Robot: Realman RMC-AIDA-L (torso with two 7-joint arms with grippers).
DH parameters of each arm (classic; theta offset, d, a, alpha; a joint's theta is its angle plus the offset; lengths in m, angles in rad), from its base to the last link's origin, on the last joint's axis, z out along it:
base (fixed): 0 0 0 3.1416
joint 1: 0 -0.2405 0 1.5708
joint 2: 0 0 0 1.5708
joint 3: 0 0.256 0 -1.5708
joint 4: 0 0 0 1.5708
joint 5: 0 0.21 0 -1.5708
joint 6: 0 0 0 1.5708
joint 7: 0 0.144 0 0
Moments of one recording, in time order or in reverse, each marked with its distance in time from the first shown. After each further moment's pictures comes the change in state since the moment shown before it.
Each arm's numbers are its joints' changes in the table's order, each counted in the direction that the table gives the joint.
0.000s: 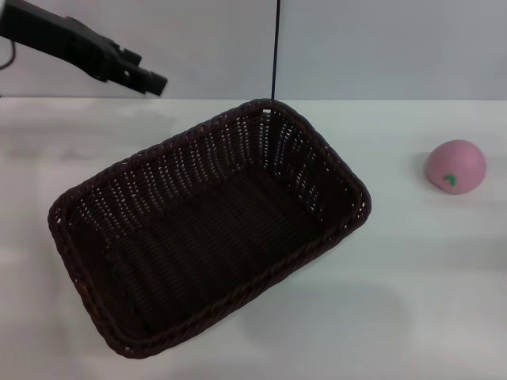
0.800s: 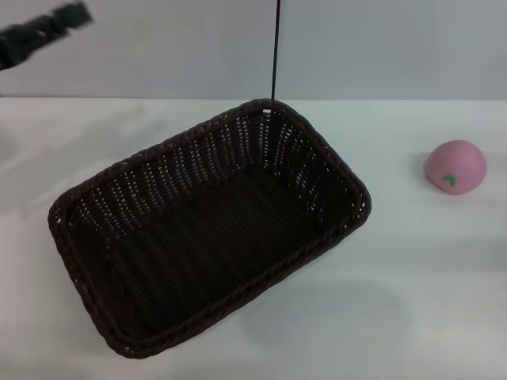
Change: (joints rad) left arm -0.379 0.030 -0.007 -0.461 -0.955 -0.132 0.411; right arm 0.000 -0.001 0.000 -0.030 0.000 -0.007 -0.001
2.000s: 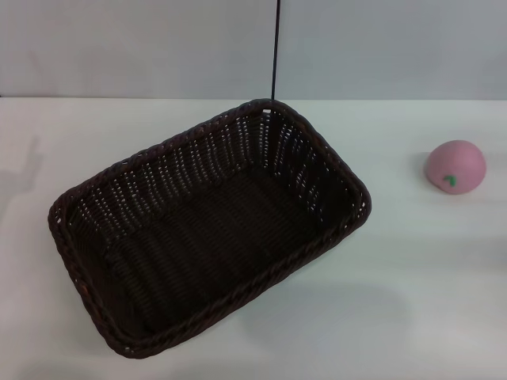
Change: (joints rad) left arm -0.176 -0.191 -0.234 -0.479 -0.567 0.053 1.176; right arm 0.005 0.000 -0.008 -0.053 0.000 0.002 -0.007
